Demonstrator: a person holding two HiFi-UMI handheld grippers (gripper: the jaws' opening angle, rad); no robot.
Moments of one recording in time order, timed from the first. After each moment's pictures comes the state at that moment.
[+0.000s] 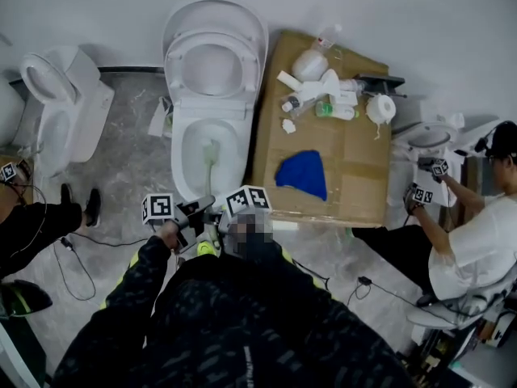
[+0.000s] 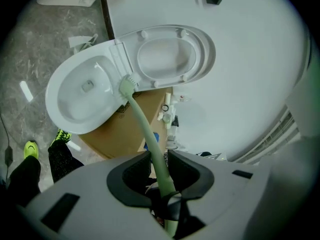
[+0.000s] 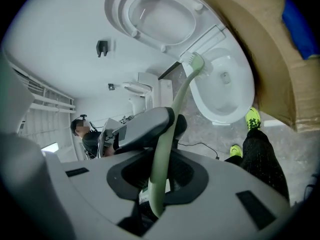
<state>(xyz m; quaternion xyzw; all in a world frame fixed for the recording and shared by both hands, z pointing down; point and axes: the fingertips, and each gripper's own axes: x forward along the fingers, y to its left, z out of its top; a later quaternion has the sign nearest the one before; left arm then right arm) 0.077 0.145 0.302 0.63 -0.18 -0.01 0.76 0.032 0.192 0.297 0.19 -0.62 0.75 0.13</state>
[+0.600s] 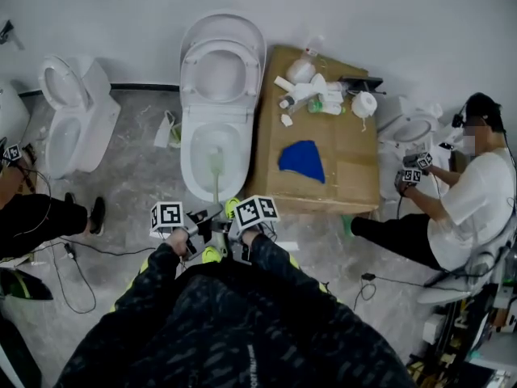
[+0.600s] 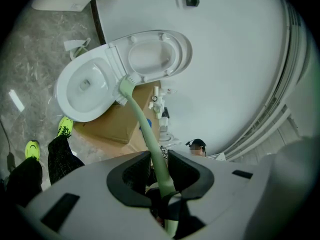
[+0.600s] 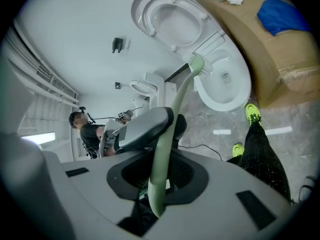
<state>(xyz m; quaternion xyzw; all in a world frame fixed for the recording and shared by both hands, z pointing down) 0.032 0.269 0.254 0.67 -0.16 -0.01 0.72 -0.011 0.313 0.250 0.23 -0.65 0.71 0.11</state>
